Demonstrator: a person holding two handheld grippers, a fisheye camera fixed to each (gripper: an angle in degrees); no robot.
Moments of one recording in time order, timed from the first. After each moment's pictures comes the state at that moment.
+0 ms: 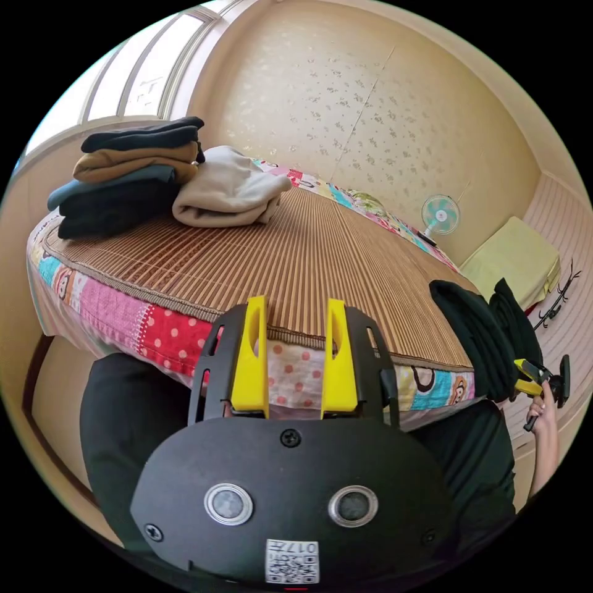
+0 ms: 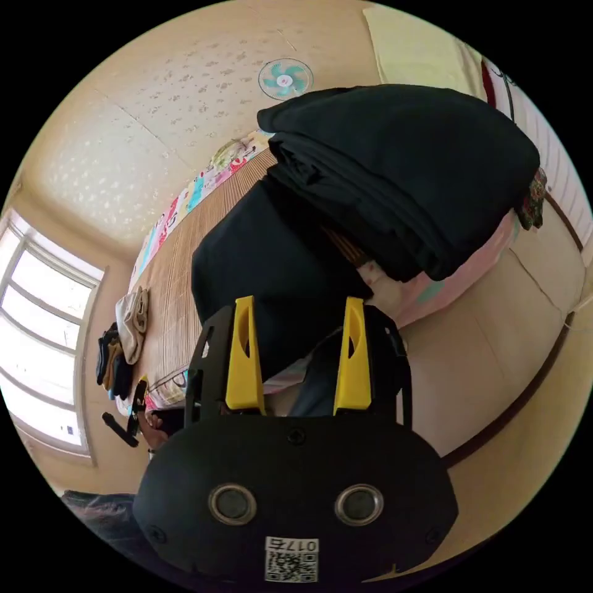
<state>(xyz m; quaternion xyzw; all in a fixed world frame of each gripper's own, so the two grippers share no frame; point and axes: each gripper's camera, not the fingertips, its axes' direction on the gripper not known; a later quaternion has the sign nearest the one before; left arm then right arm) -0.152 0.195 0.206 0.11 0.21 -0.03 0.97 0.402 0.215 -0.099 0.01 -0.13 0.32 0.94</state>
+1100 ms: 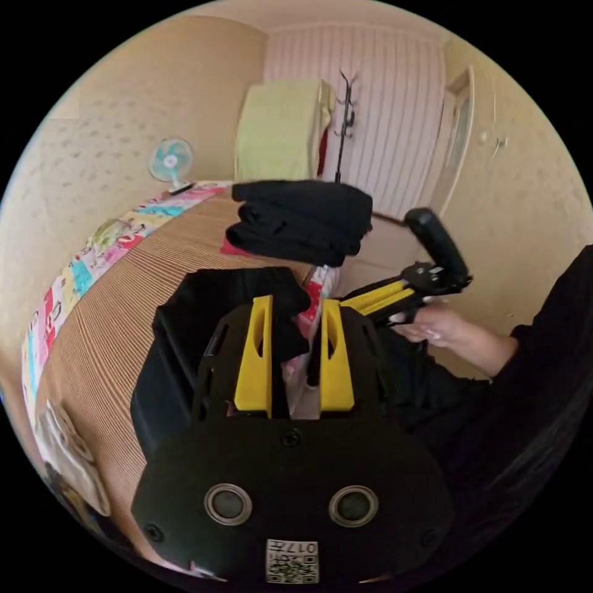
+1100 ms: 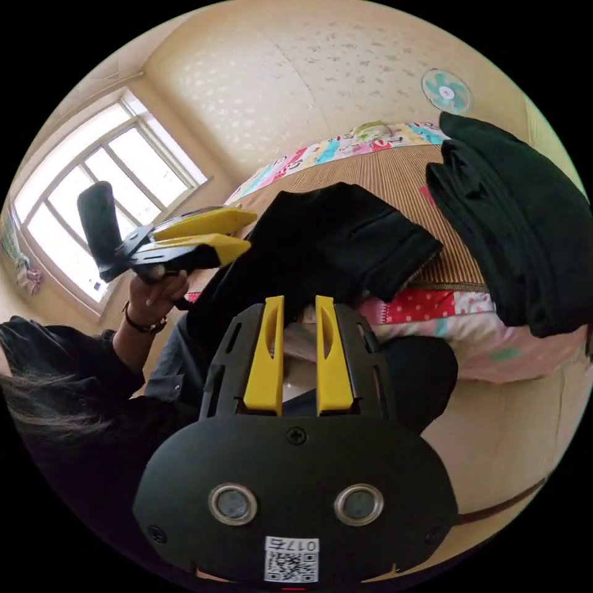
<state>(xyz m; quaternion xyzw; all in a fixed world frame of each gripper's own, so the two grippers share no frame) 0.295 0.303 -0.007 0.05 0.32 0.58 0.75 0.348 0.266 -0.098 0.05 -0.30 0.07 0.95</state>
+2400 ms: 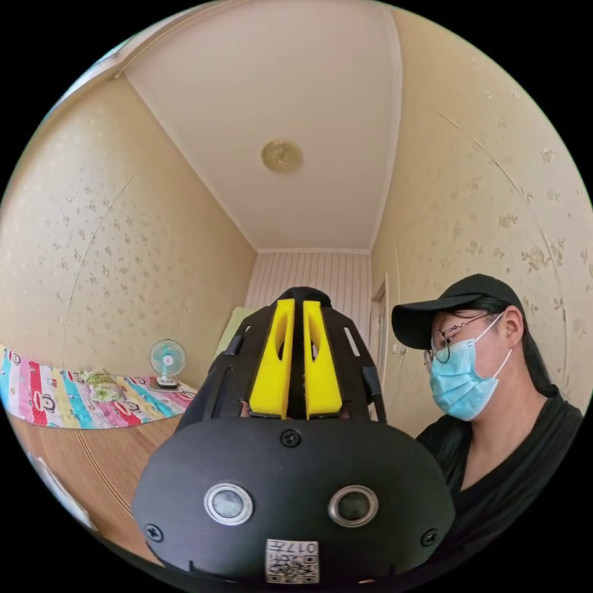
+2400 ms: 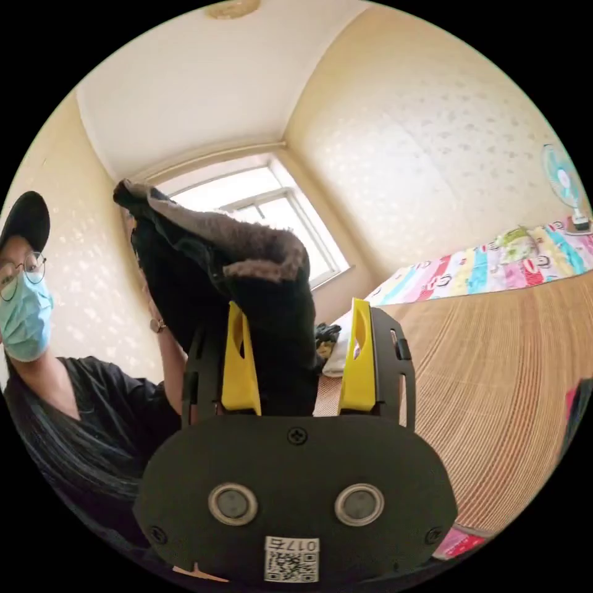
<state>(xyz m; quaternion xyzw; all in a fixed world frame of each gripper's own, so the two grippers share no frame) -0.200 0.183 -0.422 0.42 0.68 0.22 0.56 0.239 0.162 -0.207 0.25 -0.58 -0.14 0.77</state>
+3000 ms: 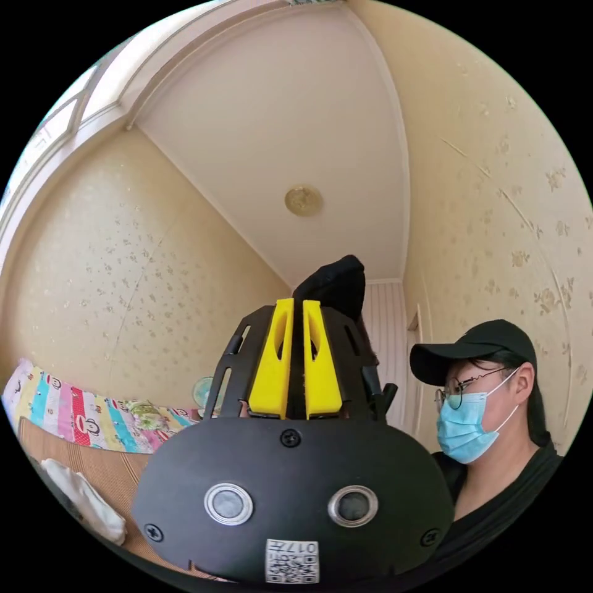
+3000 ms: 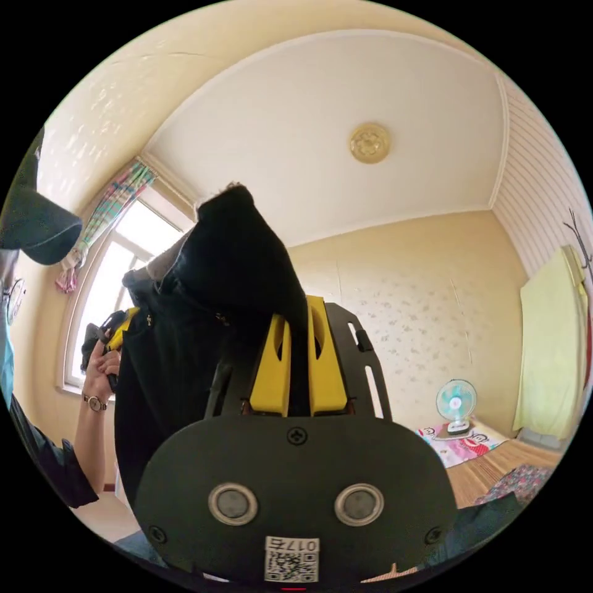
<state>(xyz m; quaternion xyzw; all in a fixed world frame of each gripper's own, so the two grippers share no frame) -0.283 0.112 -0.469 0.50 0.61 0.09 0.61 0.226 0.231 -0.543 0.65 -0.15 -0.06 0.74</state>
